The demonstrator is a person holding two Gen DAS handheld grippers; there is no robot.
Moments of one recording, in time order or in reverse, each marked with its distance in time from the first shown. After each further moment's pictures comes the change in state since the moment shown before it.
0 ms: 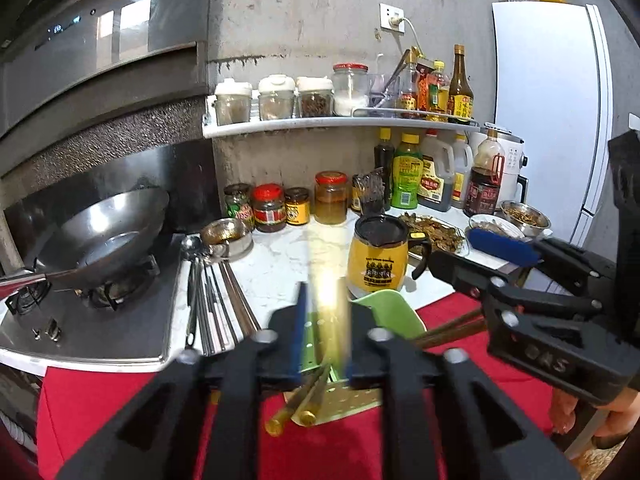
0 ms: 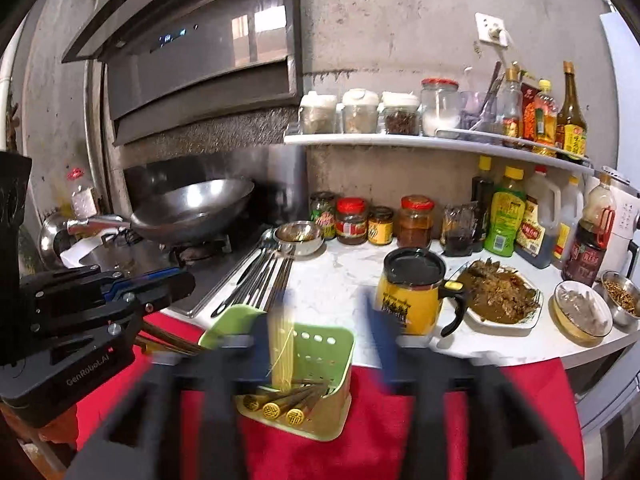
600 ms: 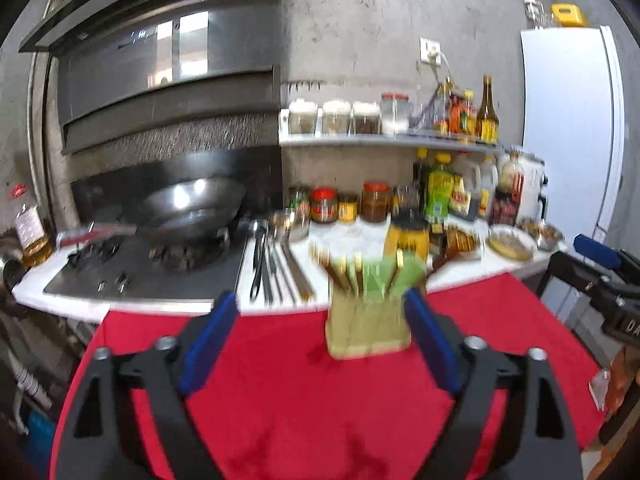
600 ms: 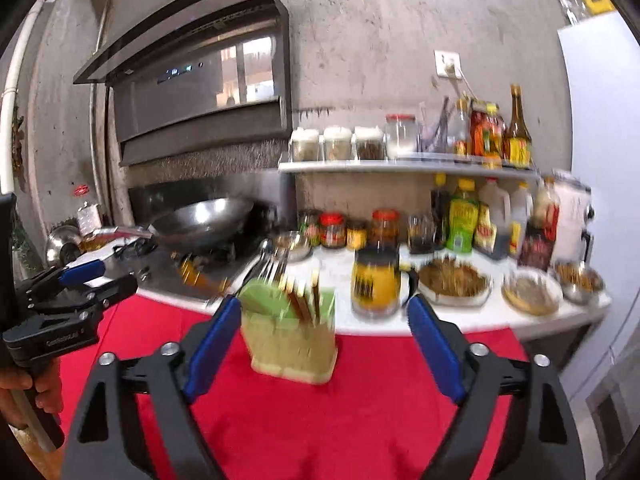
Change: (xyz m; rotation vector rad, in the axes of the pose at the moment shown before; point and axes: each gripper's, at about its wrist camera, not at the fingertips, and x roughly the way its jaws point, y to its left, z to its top) left arm -0.136 -0.001 -0.064 -0.090 -0.032 0.165; right arm -0.151 0.008 -0.053 0.042 -0.039 -0.049
